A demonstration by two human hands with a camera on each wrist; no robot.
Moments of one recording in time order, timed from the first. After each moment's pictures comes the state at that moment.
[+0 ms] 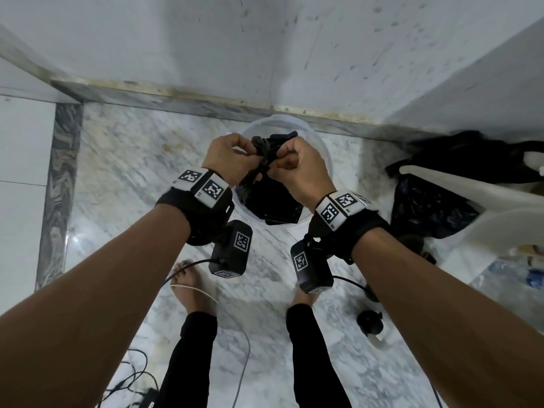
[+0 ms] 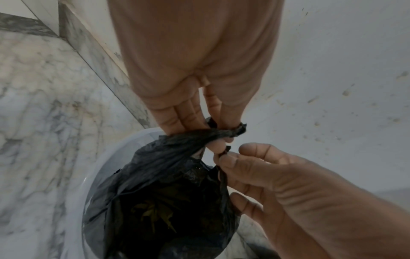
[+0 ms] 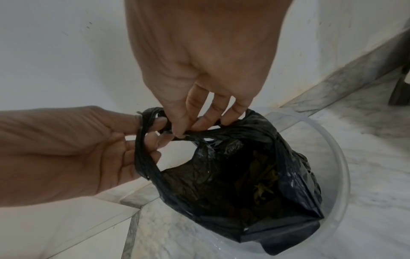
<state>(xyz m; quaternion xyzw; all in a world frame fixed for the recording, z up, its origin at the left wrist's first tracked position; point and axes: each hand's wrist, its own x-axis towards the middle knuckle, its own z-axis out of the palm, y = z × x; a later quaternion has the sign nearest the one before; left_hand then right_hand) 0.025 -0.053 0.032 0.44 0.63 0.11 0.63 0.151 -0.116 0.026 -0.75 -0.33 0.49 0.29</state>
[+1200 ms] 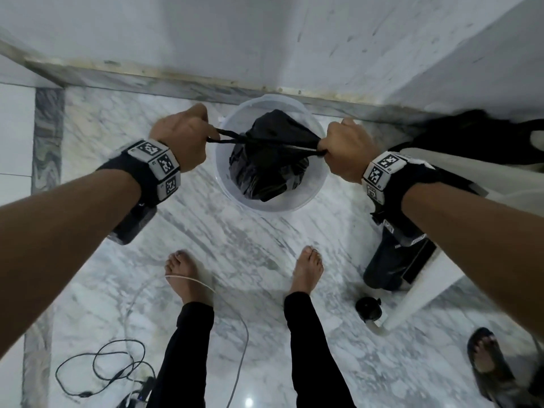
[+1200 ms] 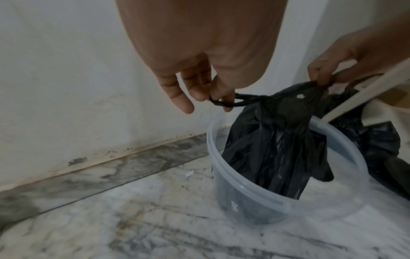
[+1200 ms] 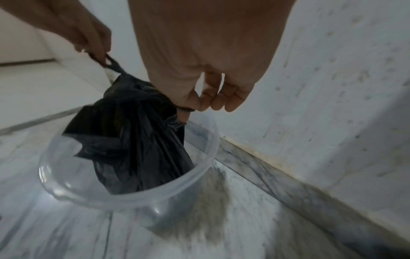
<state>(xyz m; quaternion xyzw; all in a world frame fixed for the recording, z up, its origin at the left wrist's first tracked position) -0.020 -0.019 0.002 0.84 0.47 -0.14 0.22 0.246 -0.121 -0.006 -0.67 -0.69 0.23 -0.17</state>
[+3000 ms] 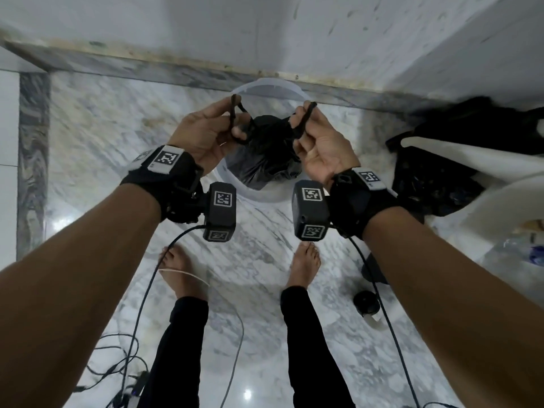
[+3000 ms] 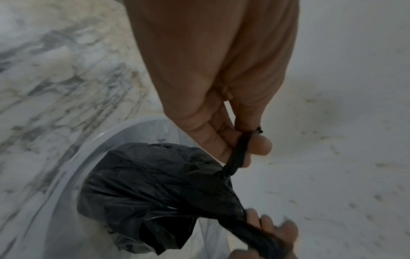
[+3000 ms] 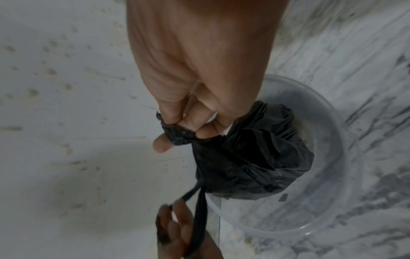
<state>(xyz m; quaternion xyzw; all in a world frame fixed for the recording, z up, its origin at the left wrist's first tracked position) 0.023 -0.058 -0.006 0.20 0.55 0.24 0.78 0.195 -0.130 -0.015 -0.59 0.09 0.60 0.54</state>
